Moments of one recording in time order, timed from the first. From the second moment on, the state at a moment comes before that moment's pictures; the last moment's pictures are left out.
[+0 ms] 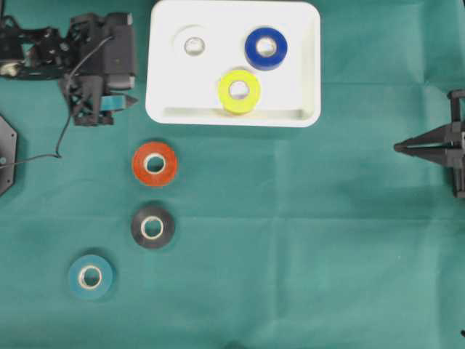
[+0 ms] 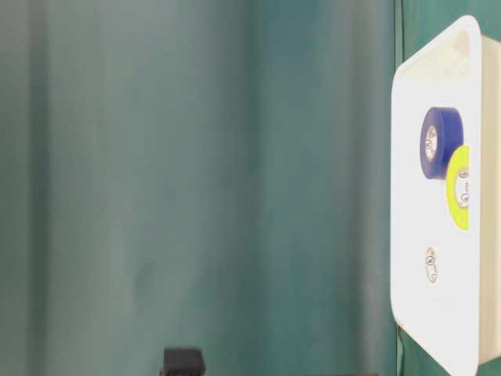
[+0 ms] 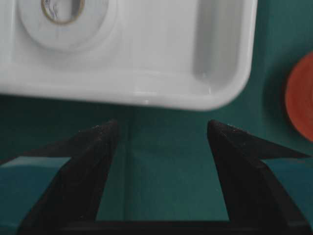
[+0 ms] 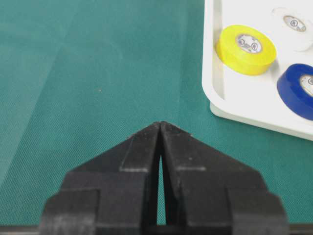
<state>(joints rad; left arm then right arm) 0.35 -0.35 0.89 -0.02 0.40 0.36 -0.01 -1.17 1.53 -0.12 -0.05 0.01</state>
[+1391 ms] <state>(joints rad) -0.04 -0.72 1.16 -0.02 0.41 0.23 -0.01 -1.17 1.53 -0.12 -0.05 0.01</state>
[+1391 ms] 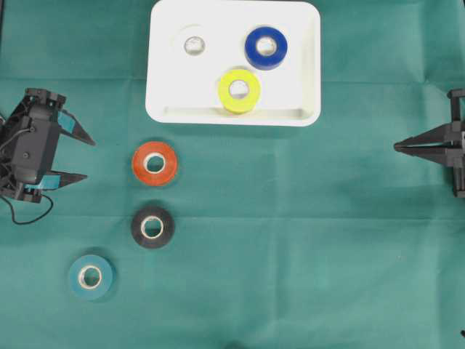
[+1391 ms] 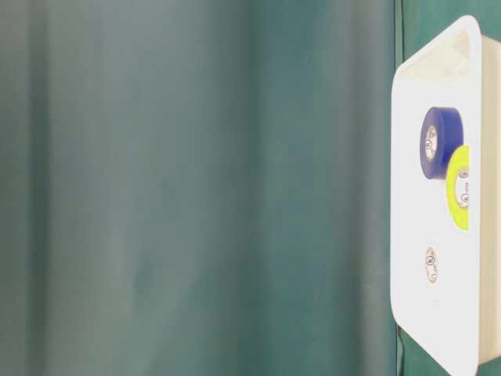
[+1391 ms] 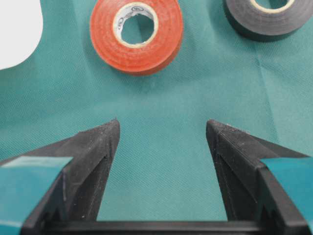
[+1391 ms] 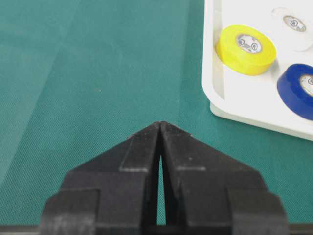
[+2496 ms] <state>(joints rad) -0.12 -0.22 0.84 -0.02 0.38 0.23 -0.01 -1.17 1.53 -0.12 -0.05 0.02</state>
